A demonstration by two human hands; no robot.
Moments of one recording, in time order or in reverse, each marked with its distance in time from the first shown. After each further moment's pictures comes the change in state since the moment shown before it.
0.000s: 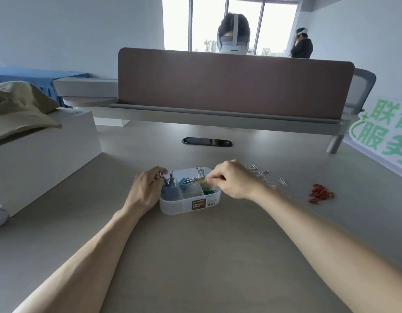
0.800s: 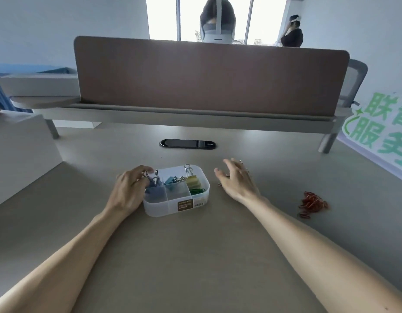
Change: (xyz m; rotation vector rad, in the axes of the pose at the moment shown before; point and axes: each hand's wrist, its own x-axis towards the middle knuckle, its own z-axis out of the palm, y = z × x) left_hand 0.052 0.015 0.042 0.059 0.028 0.025; right_hand 0.025 0.129 0.028 0.019 0.140 0.542
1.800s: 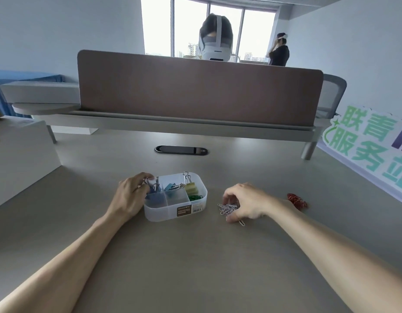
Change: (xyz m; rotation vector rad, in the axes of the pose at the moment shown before) left_hand -0.012 0.000 0.002 -0.042 -0.050 0.040; right_hand -0.064 -0.002 -0.073 -0.285 -0.401 -0.254
